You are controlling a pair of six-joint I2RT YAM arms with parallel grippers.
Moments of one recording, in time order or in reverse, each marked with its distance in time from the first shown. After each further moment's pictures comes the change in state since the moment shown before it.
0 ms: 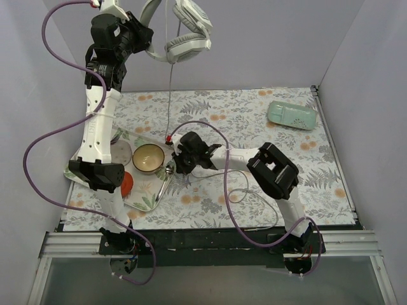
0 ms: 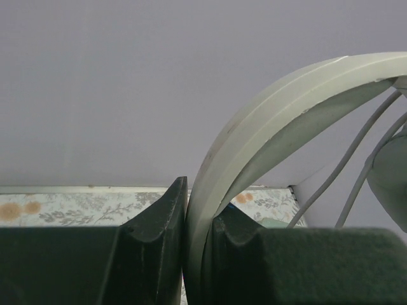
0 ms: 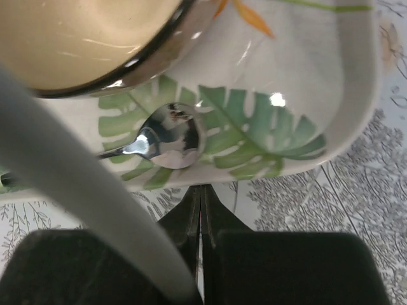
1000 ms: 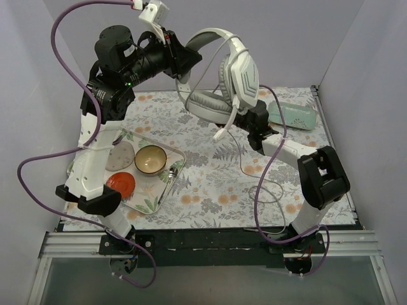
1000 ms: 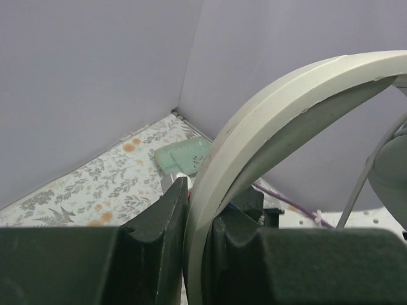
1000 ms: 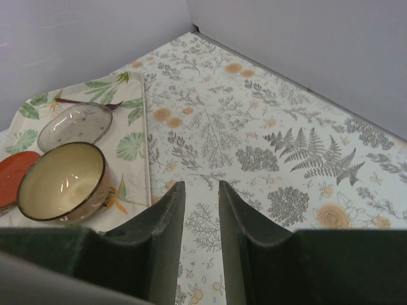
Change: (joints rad) left arm -0.291 -0.243 -0.076 -0.148 0.318 0.191; right arm -0.423 -0.362 -0.232 0.608 -0.220 0.033
